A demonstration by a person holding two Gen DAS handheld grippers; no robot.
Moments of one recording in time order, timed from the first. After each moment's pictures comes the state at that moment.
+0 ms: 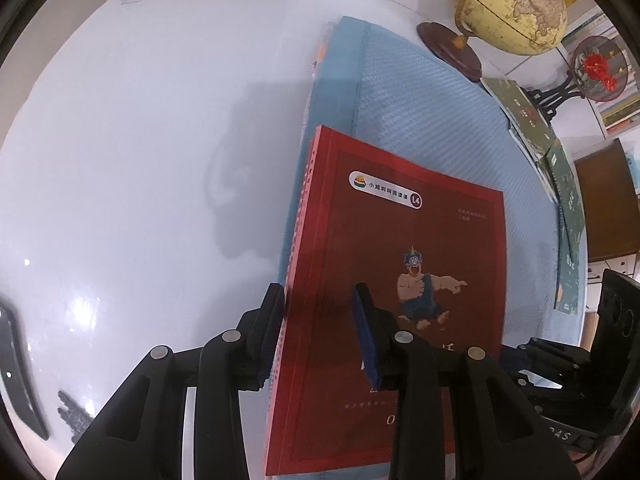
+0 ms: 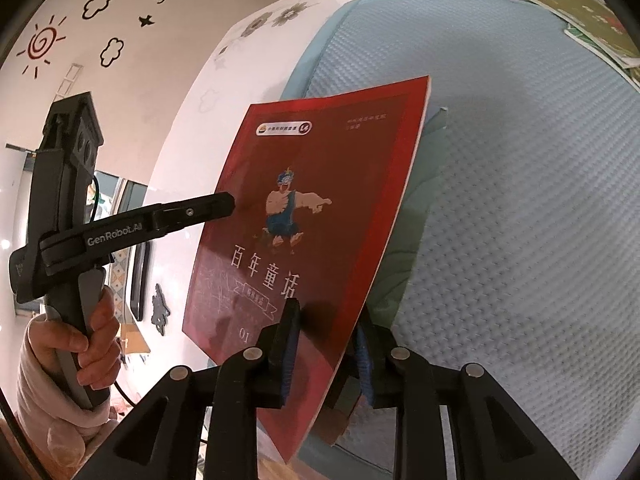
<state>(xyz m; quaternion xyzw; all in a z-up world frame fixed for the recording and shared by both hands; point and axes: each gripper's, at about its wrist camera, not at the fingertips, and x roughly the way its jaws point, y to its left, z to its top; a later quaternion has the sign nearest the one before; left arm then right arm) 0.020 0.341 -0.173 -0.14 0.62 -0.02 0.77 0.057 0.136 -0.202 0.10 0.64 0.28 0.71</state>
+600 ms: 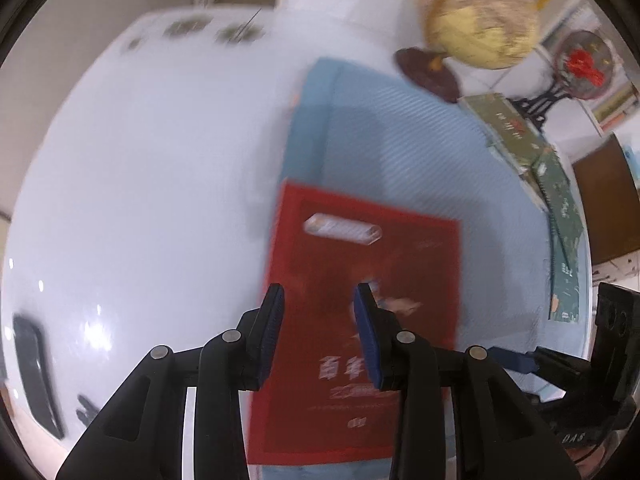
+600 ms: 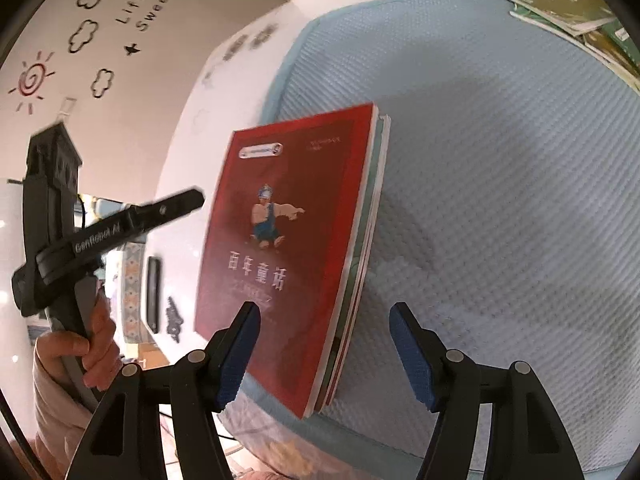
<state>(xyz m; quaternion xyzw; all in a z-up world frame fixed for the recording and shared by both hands) 0.027 0.309 -0.123 -0.10 0.57 -0.02 0.82 0.054 0.095 -0.185 0.15 0.64 0.27 0.71</state>
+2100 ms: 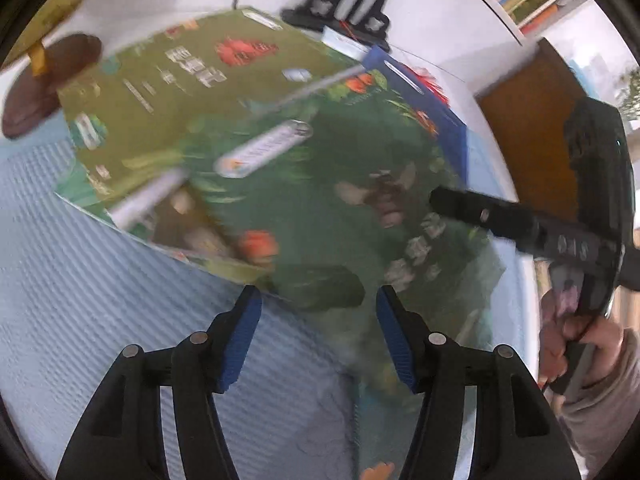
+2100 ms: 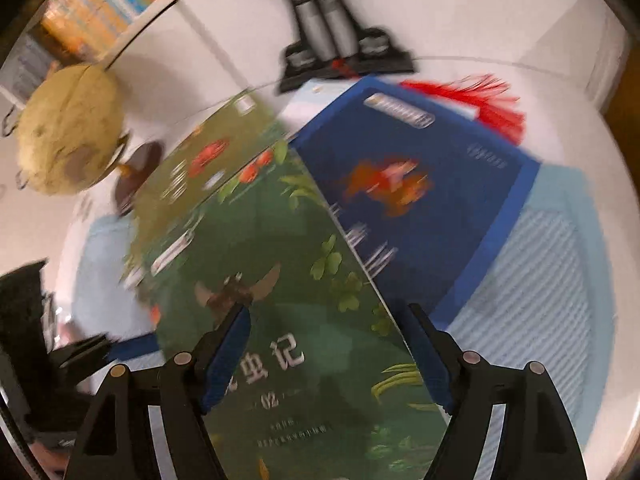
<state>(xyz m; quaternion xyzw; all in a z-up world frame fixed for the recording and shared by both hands) 0.193 -0.075 -0.205 -0.09 0.60 -0.21 0.77 0.265 -0.292 -0.195 0.11 0.58 0.13 0.80</state>
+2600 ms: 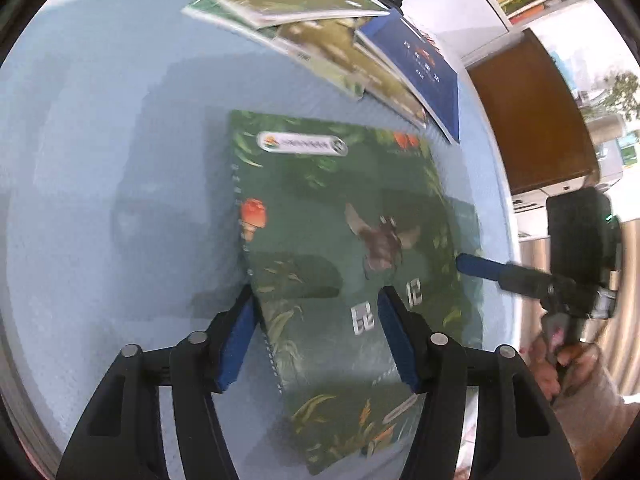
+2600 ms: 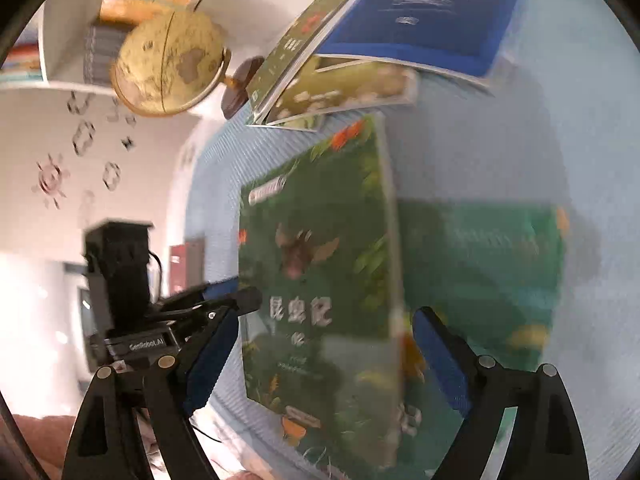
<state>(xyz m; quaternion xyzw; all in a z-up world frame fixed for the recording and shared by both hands) 0.069 0.019 -0.209 -0.14 0.63 -0.22 0.73 0.085 -0.268 -0.218 0.30 0.59 0.25 0.71</state>
